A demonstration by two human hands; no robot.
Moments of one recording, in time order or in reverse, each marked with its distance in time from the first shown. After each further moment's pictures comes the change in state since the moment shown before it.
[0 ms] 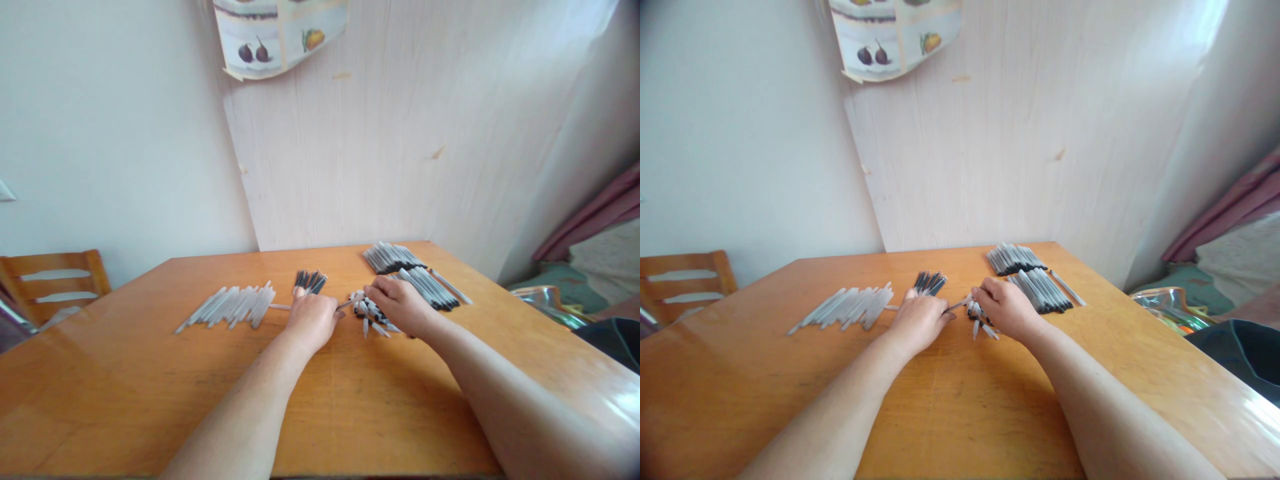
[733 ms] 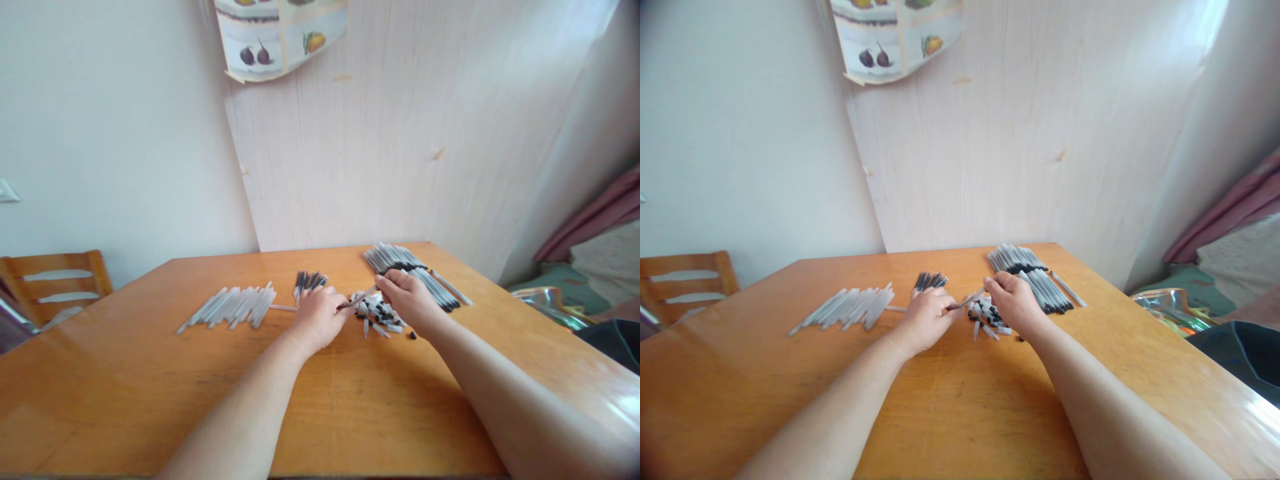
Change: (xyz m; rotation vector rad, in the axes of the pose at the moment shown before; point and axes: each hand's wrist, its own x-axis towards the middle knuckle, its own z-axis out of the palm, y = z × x) left_hand 0.004 0.000 0.011 -0.293 0.216 0.093; right_hand 0.003 0.001 0.001 0.398 0.117 0.286
